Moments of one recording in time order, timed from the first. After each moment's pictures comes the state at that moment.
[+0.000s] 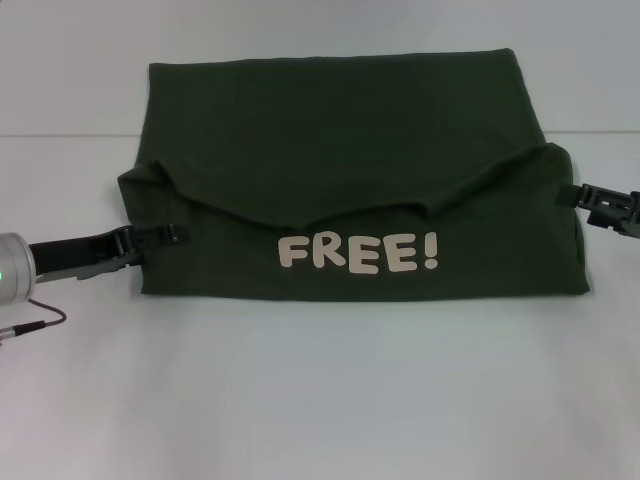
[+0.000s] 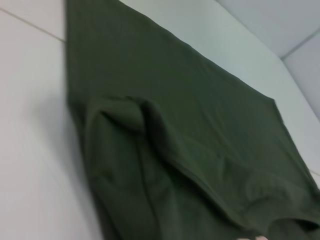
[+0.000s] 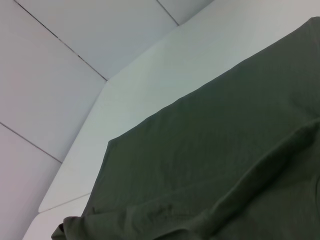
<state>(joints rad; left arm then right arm) -0.56 -2.04 0.65 0.64 2.13 1.14 -2.24 0.50 1.99 -0.66 -0.67 -1.93 -1.24 2.15</state>
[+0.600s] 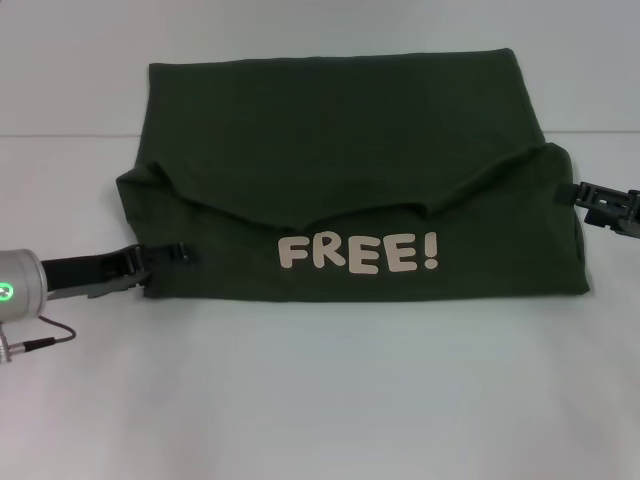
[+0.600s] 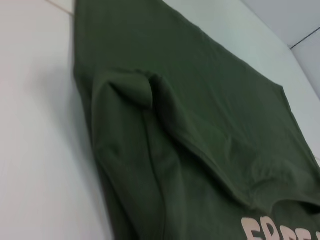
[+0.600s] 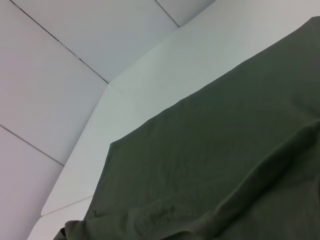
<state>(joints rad) -0.55 -2.04 0.69 0.61 2.13 1.13 -2.27 0.50 1.99 -0.66 -0.66 -1.93 -1.24 2.15</state>
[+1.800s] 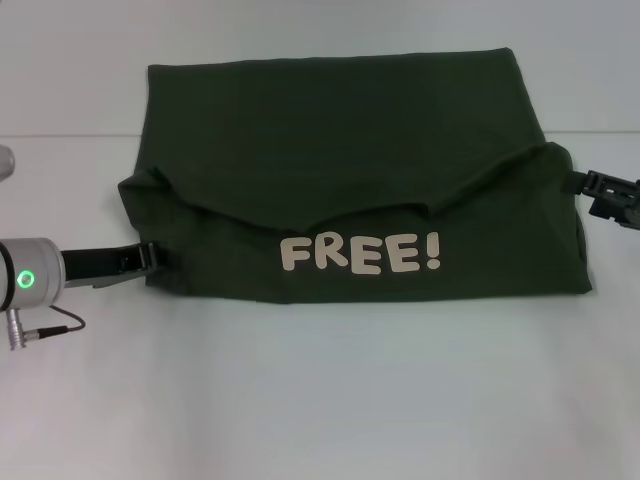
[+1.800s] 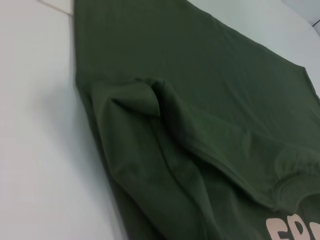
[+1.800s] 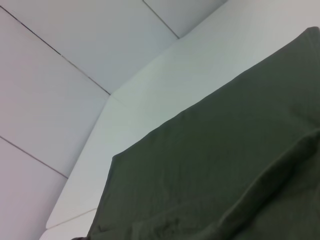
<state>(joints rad) -0.56 -2.06 0.80 0.67 2.17 1.03 -2.33 0.51 1.99 -0.62 -0.66 -1.92 -1.25 2.16</state>
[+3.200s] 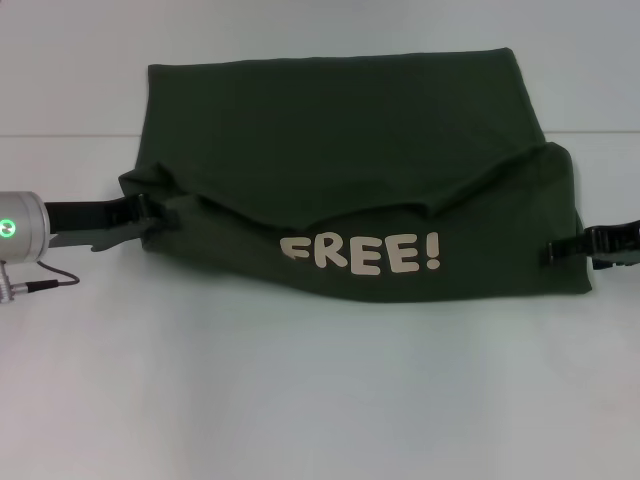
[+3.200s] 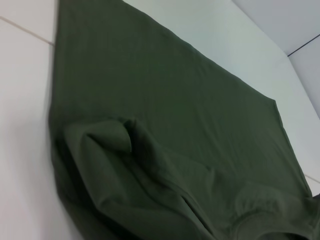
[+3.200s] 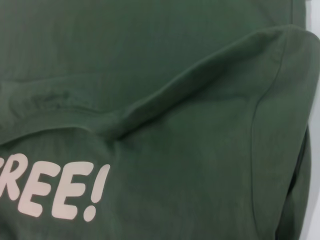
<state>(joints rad) -0.65 -1.99 0.69 0.60 2.17 1.14 -2.41 0.78 1.95 -0.74 -0.67 -2.62 -1.20 2.51</state>
